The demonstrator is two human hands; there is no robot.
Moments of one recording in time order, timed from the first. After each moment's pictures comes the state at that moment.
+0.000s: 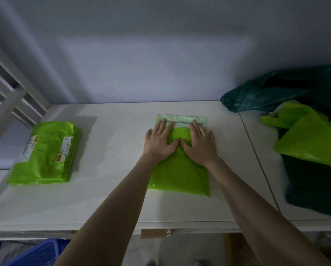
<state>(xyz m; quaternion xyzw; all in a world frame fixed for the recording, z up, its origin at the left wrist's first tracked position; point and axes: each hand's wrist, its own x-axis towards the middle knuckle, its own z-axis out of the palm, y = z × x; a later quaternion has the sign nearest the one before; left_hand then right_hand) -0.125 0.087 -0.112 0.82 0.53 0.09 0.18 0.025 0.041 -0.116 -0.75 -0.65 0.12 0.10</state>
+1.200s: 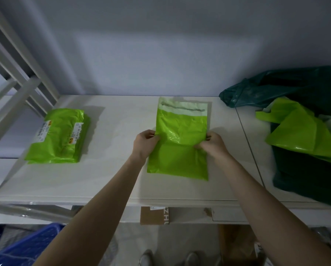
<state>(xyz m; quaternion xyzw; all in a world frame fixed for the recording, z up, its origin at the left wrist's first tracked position) -0.170 0.037 -0.083 0.50 0.63 0.32 0.51 0.031 -0.008 -0.083 -0.77 -0.35 0.40 0.36</state>
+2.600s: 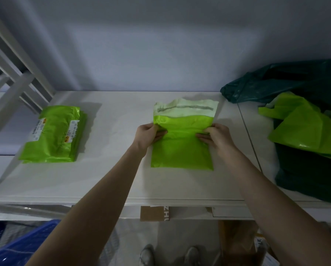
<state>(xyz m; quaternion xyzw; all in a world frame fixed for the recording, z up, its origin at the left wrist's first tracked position) -0.156 0.056 -0.086 0.40 0.54 0.38 0.64 0.040 0.004 -0.071 -0.68 -0.22 0.48 0.51</state>
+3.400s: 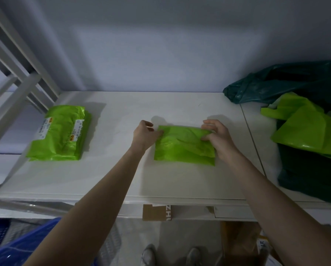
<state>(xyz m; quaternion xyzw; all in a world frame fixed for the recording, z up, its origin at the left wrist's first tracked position) -0.172 0.058 -0.082 0.55 0.67 0.25 0.43 0.038 -0.006 -0.076 -0.67 -0.34 0.45 0.49</state>
